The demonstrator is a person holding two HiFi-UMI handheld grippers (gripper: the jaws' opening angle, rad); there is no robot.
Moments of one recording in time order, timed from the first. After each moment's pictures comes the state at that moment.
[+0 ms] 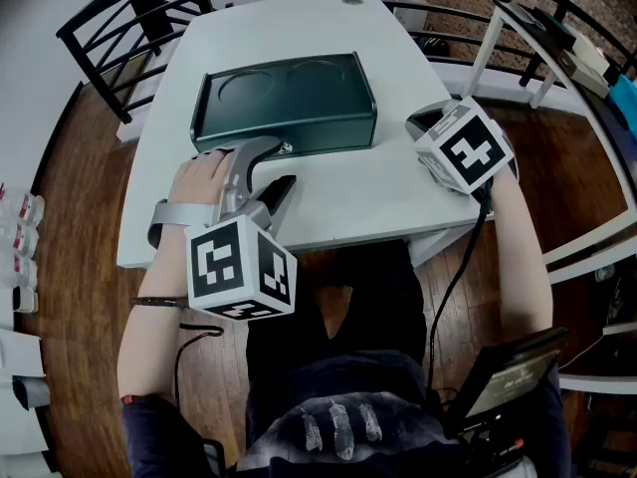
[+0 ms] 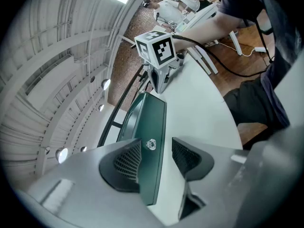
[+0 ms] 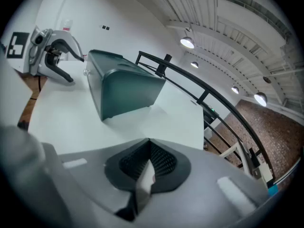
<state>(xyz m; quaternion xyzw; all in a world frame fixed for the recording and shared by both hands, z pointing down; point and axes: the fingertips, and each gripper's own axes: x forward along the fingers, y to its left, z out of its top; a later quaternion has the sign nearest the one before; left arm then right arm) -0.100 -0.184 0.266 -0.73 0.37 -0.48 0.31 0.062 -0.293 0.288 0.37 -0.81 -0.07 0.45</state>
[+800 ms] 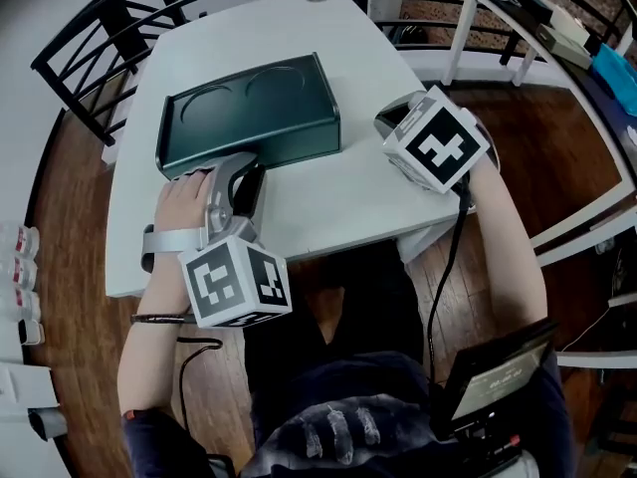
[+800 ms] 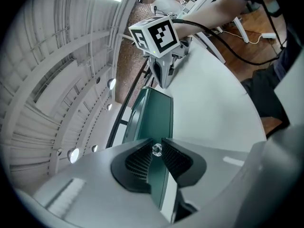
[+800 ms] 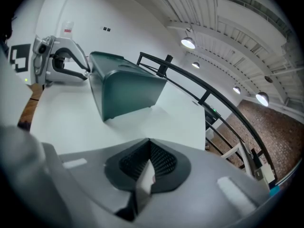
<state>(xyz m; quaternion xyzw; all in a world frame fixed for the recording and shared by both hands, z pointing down) -0.090 -0.205 0.264 -0.69 0.41 -0.50 0.34 0.063 -0.291 0.281 0.36 -0.81 -0.07 0.45</state>
